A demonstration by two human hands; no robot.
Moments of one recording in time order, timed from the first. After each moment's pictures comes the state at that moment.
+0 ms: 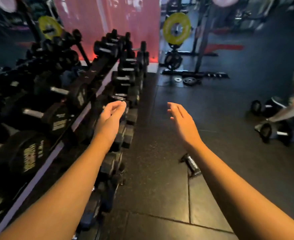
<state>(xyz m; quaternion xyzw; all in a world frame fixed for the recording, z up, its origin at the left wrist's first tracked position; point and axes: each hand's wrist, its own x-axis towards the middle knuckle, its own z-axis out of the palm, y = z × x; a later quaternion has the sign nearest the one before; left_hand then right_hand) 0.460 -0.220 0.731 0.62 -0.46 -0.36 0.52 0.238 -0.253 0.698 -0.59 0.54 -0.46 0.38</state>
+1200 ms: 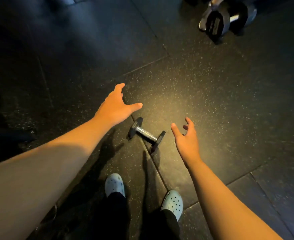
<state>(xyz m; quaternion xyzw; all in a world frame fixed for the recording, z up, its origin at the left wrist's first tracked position) 0.052 -0.672 0.272 0.56 -0.71 -0.44 -0.04 -0.078 -0.482 0.184 -0.13 0.82 -0.41 0.38</state>
